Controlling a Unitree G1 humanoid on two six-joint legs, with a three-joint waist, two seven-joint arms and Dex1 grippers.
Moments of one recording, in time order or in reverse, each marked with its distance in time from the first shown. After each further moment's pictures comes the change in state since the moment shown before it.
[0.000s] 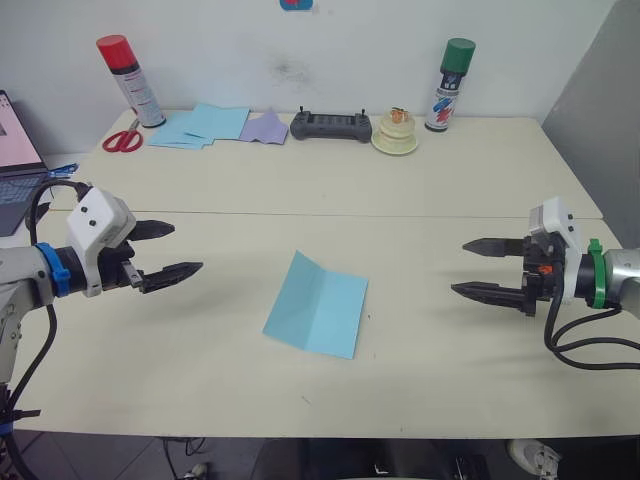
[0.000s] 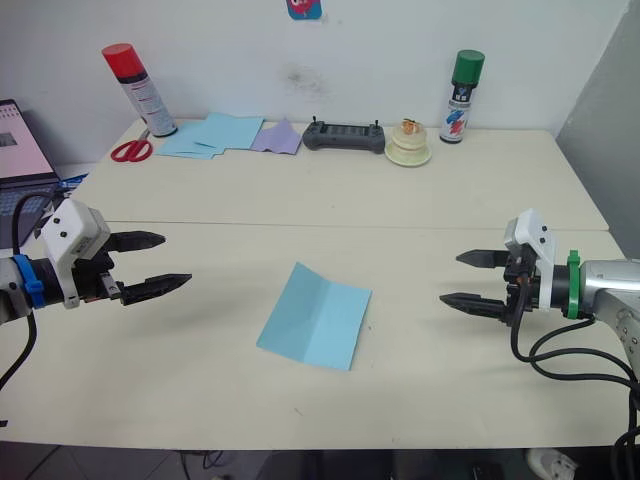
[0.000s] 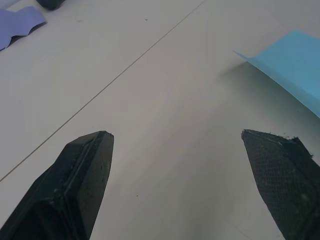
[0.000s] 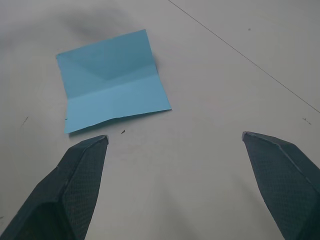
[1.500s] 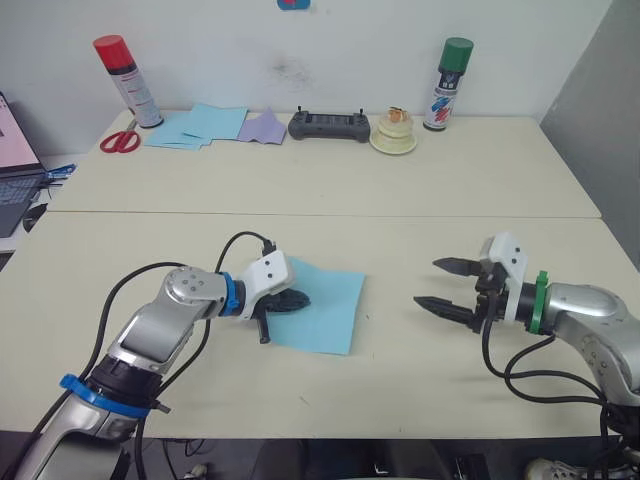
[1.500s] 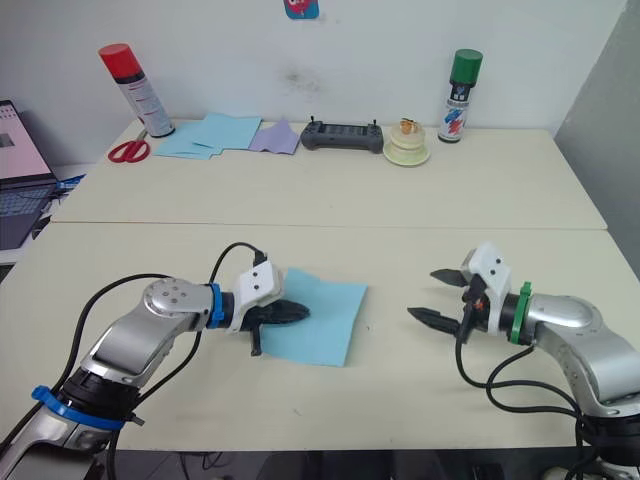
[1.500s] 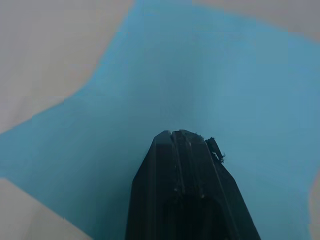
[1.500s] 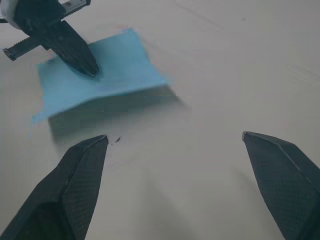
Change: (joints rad) left arm -0.169 -0.305 -0.594 -0.040 0.232 0.002 0.050; right arm 0.117 0.243 0.122 -0.108 -0.149 -0.054 -0.231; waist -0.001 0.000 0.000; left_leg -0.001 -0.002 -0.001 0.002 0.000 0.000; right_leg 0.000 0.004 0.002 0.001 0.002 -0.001
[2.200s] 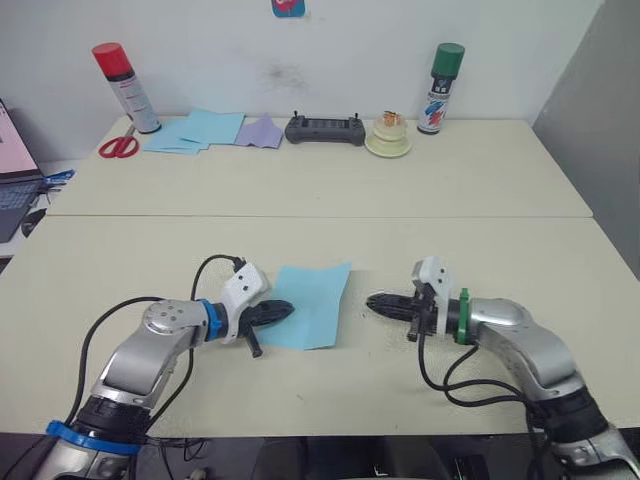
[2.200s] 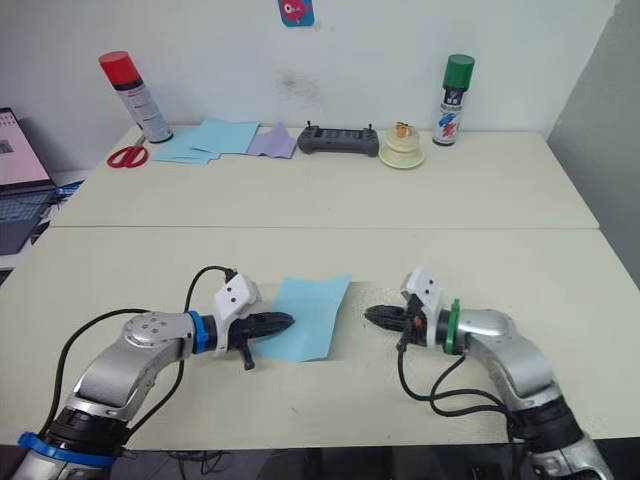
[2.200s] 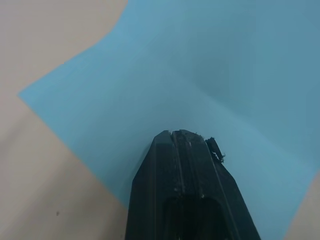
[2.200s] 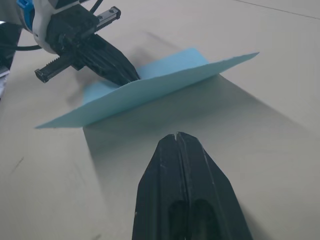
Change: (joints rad) left arm 0.161 -0.019 0.161 -0.037 -0.061 0.063 0.108; right arm -0.113 0.304 0.247 0.241 -0.096 -0.122 0.018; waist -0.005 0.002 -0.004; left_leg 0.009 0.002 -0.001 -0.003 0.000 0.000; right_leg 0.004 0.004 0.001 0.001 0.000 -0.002
